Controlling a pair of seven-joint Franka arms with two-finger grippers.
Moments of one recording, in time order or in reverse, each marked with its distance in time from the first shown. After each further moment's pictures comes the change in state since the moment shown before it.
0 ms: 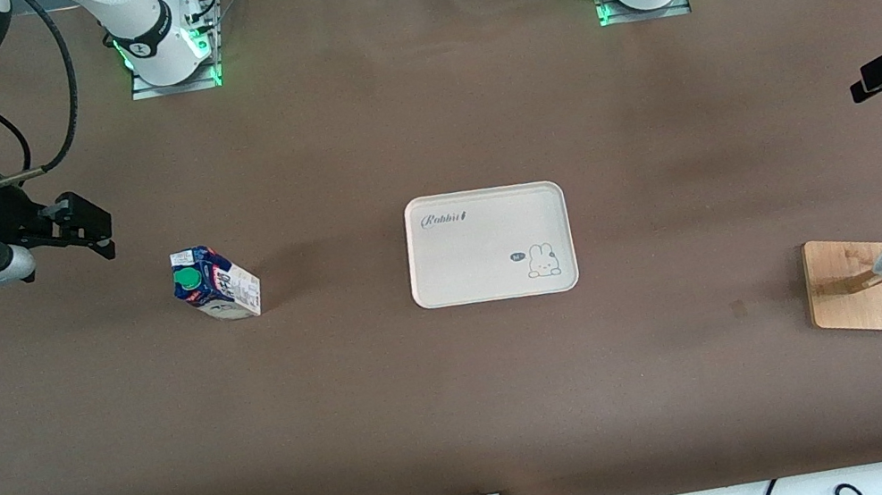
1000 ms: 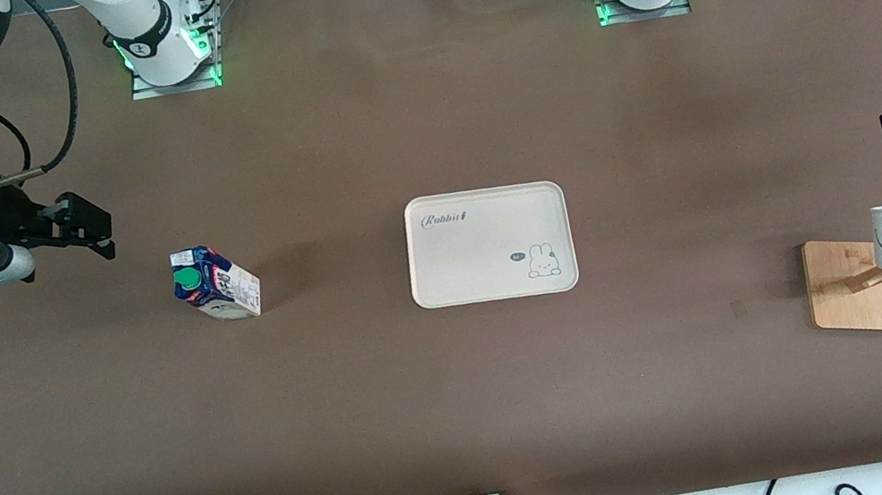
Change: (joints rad) left arm 0.049 0.035 0.023 0.000 -0.045 0.135 0.252; right arm 0.000 0.000 0.000 0.000 0.000 0.001 0.000
